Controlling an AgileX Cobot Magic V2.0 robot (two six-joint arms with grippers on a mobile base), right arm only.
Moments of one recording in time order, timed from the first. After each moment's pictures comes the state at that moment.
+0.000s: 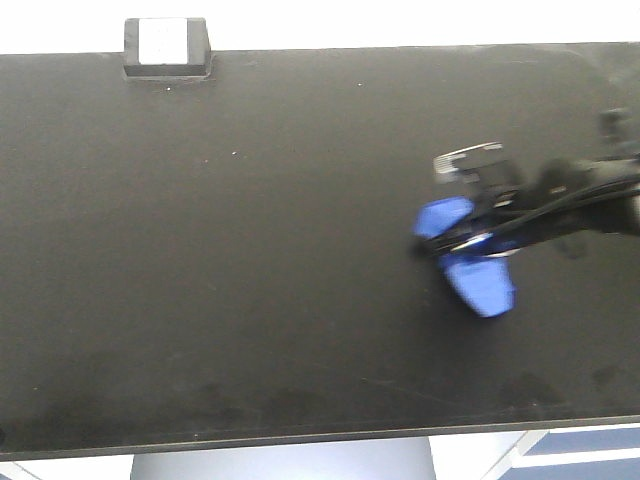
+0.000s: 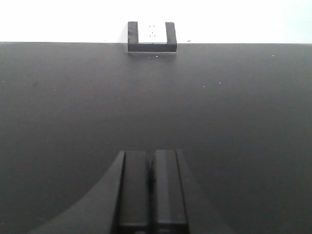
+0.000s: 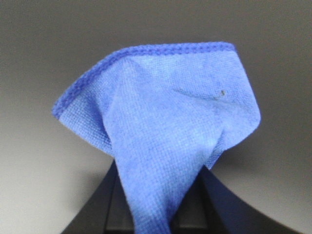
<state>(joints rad) 0.17 1.82 -0.93 0.27 0.27 -0.38</state>
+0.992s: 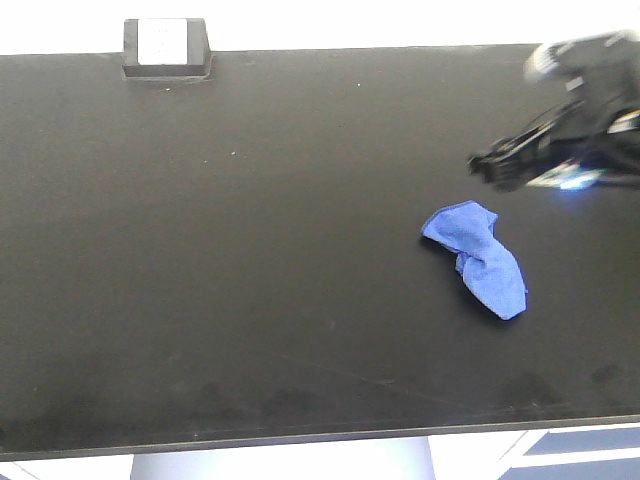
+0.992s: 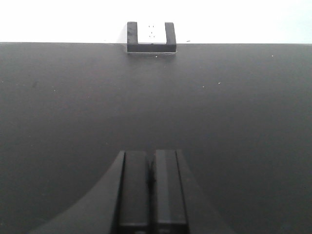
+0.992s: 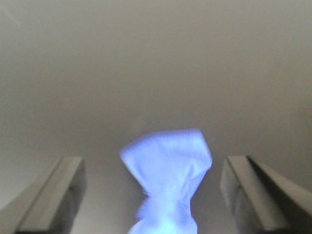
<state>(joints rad) 0.14 1.27 -0.93 0.31 0.46 -0.37</state>
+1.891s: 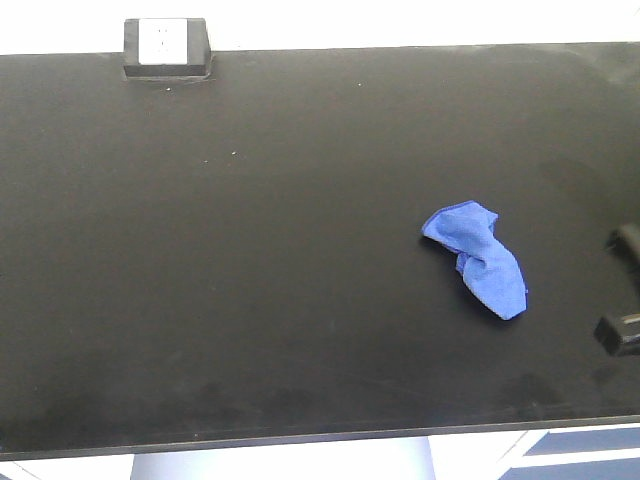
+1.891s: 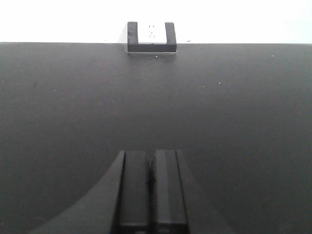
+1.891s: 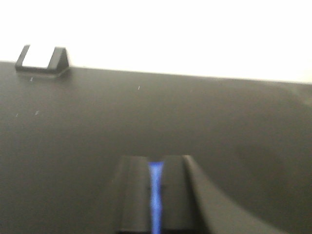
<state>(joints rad) 0.14 0.47 -0.32 0.32 0.13 -0.32</state>
